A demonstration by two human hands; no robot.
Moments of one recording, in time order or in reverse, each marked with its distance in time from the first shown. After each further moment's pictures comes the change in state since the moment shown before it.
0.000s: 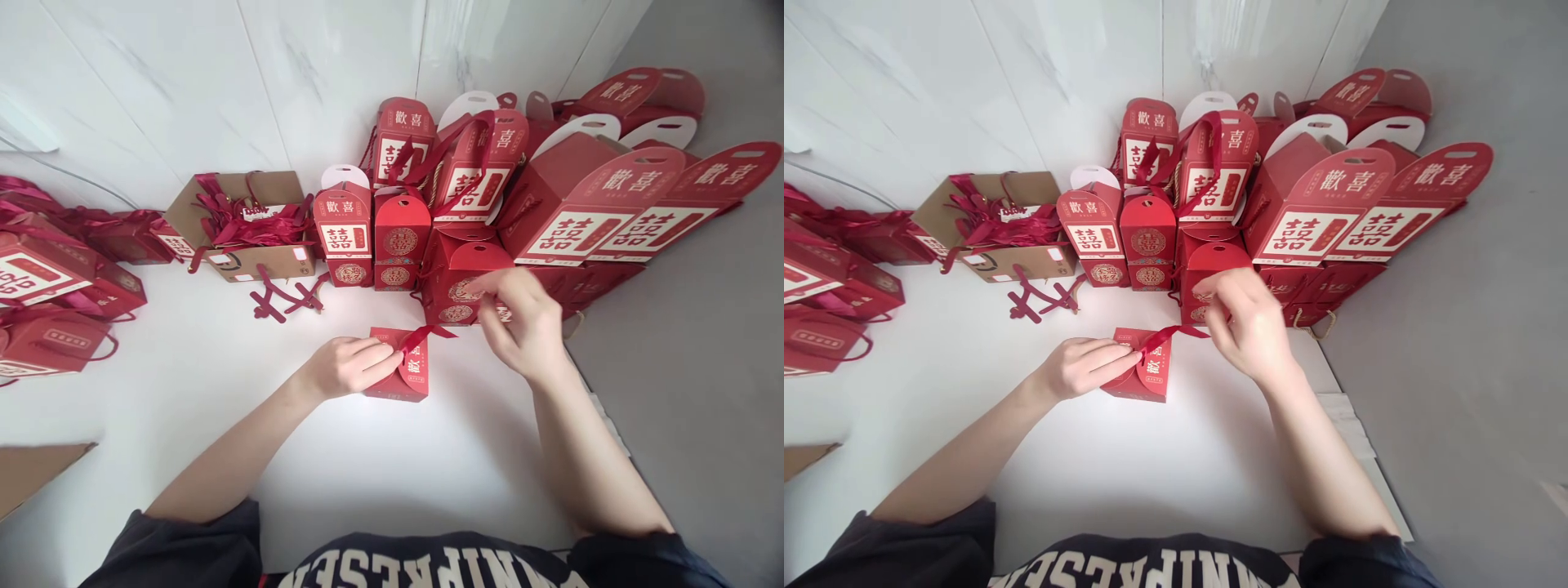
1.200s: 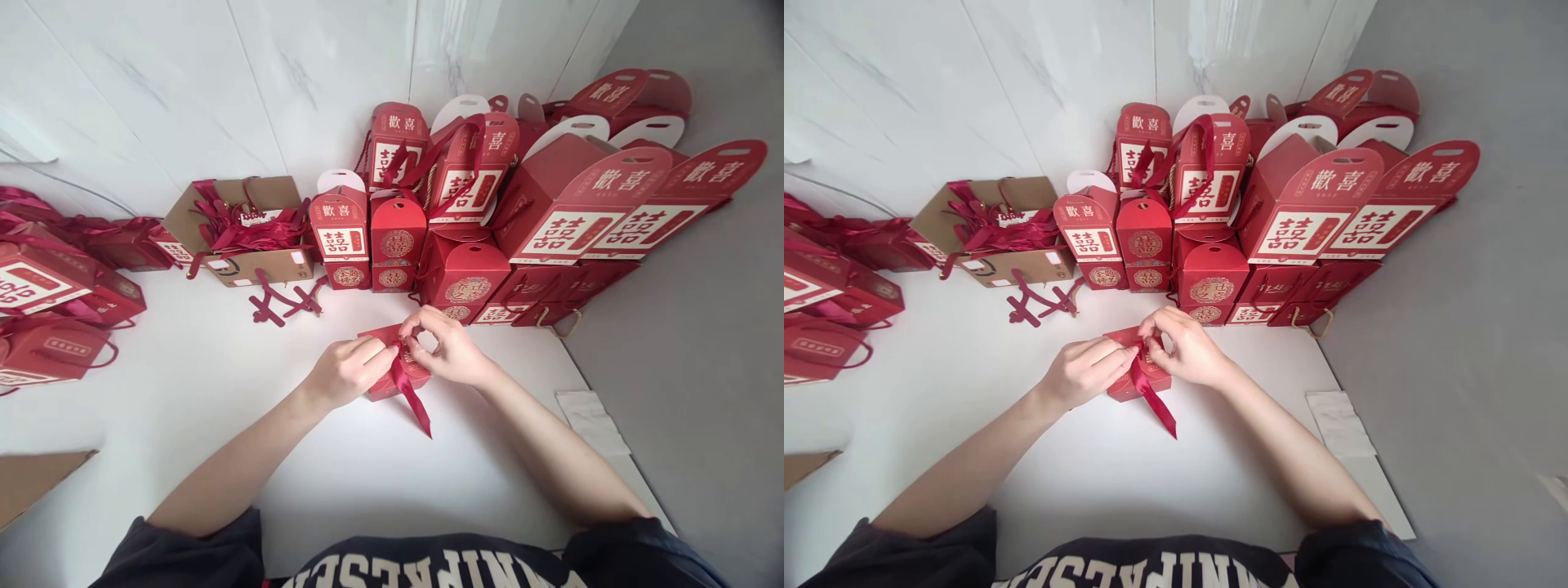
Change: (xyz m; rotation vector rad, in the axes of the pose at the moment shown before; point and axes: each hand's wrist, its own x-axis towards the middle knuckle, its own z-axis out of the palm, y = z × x) left_hand -0.002 0.015 0.007 0.036 -0.099 -0.213; right_hand -0.011 -0.013 0.067 0.521 -0.312 -0.028
